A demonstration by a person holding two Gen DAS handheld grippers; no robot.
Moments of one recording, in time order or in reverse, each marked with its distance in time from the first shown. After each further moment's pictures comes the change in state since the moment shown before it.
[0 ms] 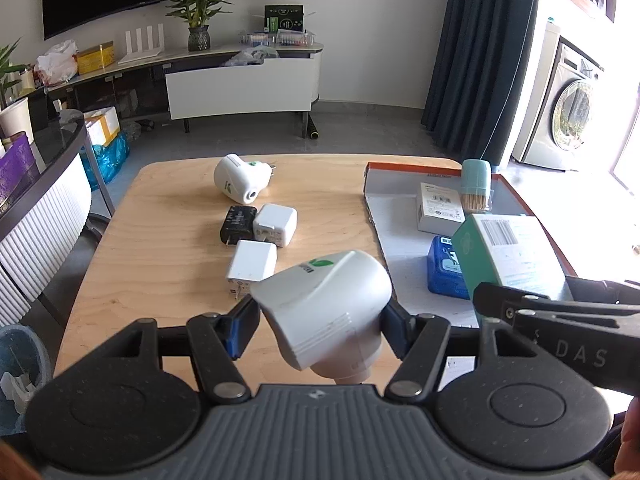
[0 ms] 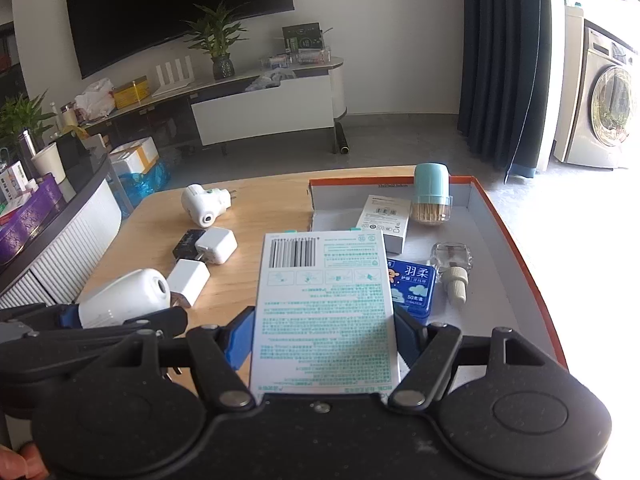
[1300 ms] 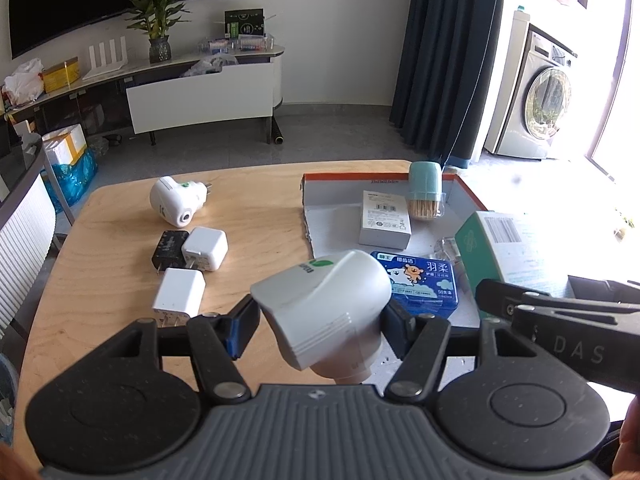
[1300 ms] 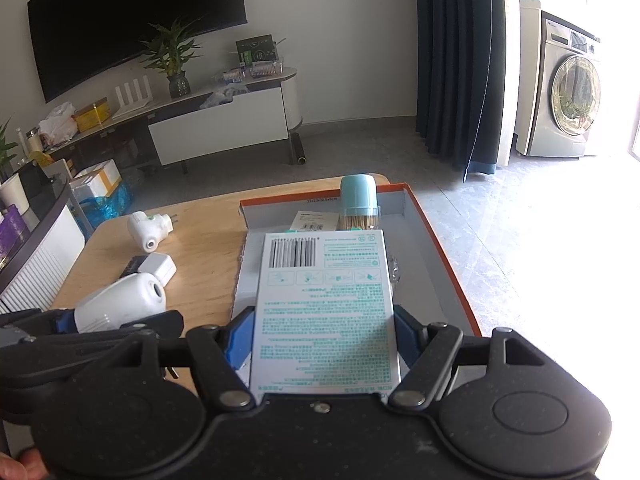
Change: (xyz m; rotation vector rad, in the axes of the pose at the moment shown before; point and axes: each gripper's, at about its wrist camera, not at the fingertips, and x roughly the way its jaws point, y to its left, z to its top) left arm 0.018 -0.058 0.018 0.056 -0.002 -0.053; right arm -0.004 -0.053 0.008 0.070 -0.030 -0.087
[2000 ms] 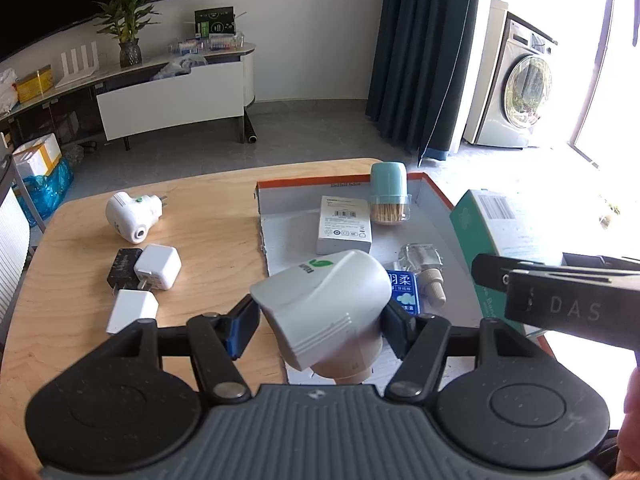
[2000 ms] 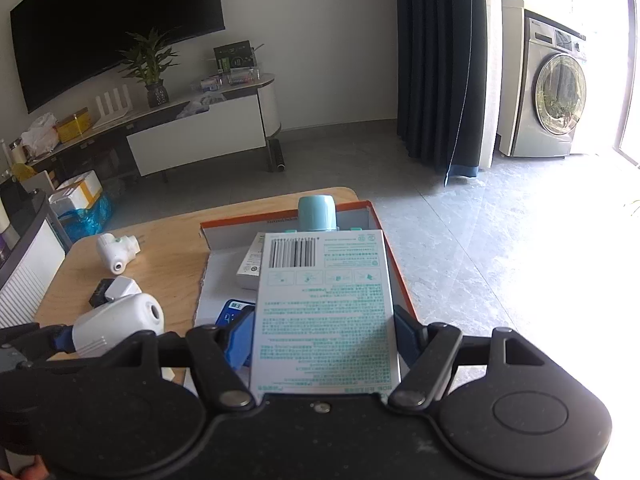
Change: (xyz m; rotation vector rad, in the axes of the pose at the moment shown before) left arm 0.019 -0.032 0.015 0.040 0.015 -0.049; right arm 0.012 -0.035 0.023 0.025 -0.005 -0.041
